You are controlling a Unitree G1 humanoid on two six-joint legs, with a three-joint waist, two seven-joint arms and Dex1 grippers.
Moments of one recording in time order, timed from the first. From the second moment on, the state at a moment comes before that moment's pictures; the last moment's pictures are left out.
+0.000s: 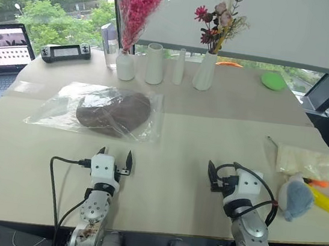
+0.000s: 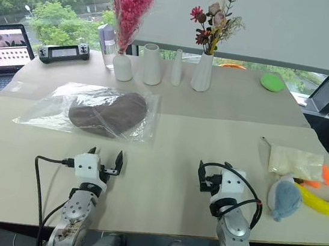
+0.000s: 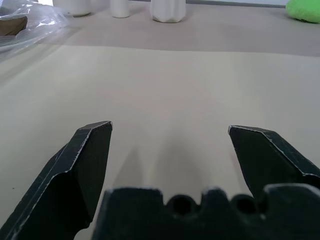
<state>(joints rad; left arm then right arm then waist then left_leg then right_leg) 0.13 -0.02 -0.03 -0.16 0.04 -0.01 0.03 0.11 -0.13 -0.05 -0.26 0.09 0.13 0.15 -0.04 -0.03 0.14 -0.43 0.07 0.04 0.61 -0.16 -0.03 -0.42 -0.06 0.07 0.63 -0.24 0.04</state>
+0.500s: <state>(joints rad) 0.00 0.07 -0.40 -0.36 0.64 0.24 -0.01 0.07 -0.43 -0.04 -0.49 0.30 0.47 0.45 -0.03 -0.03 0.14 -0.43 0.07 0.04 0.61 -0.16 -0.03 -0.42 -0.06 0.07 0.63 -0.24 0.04</state>
